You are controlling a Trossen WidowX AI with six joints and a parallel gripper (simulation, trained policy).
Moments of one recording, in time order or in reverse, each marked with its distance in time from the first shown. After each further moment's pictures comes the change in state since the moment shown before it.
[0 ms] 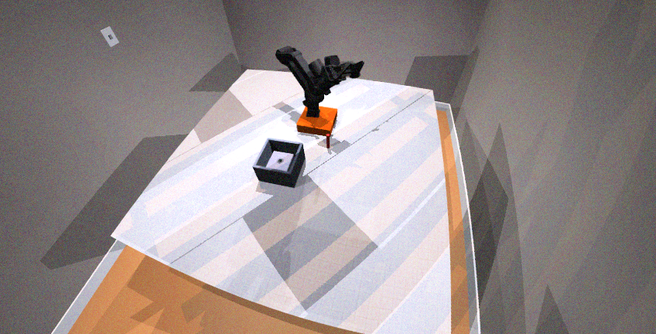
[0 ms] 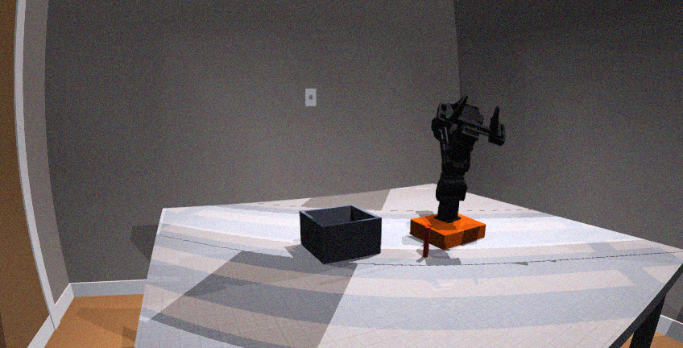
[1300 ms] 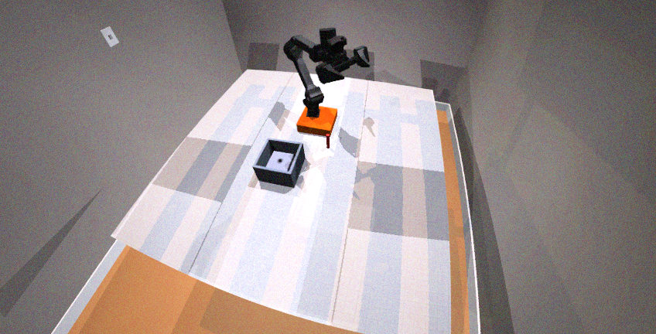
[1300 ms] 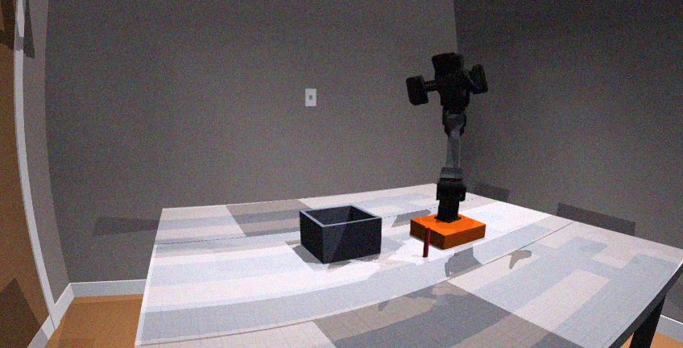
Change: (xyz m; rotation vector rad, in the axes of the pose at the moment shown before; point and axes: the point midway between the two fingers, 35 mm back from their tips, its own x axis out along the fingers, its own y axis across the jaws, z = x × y) arm 0.085 -0.113 -0.038 0.291 0.631 -0.480
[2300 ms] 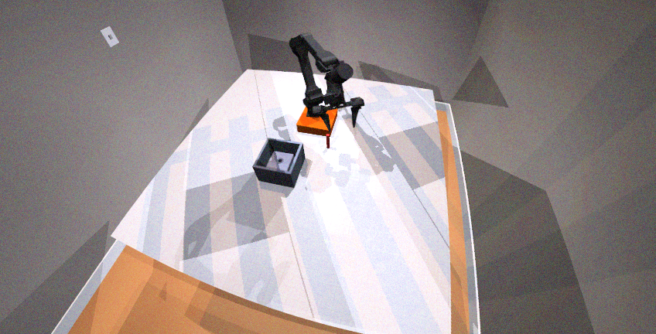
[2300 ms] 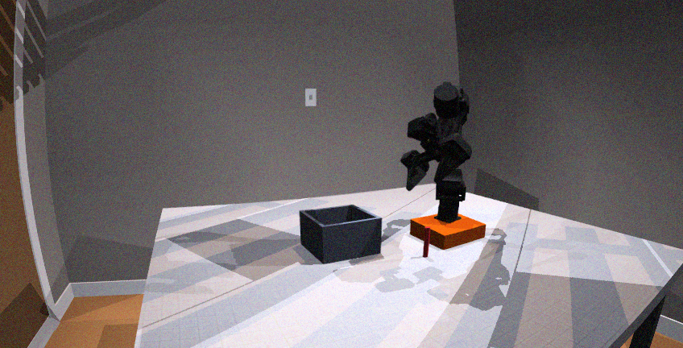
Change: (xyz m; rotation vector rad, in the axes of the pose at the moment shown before) arm -0.029 -0.075 -0.185 0.322 0.770 -0.544
